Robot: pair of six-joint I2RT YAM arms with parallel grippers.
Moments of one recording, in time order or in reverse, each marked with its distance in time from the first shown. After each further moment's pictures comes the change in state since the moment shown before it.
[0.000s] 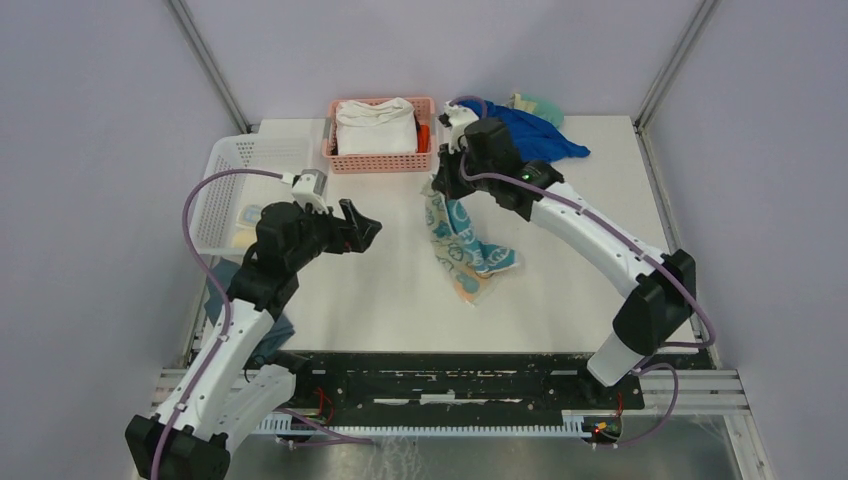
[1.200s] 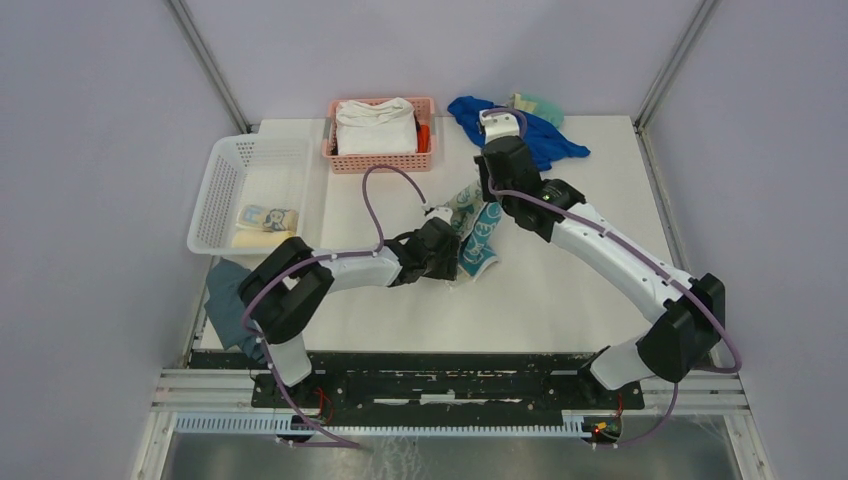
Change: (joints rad) left arm -0.558 0.927 0.183 0.185 -0.415 -0.187; right arm 0.021 -0.119 -0.179 -0.003 0.524 -0.054
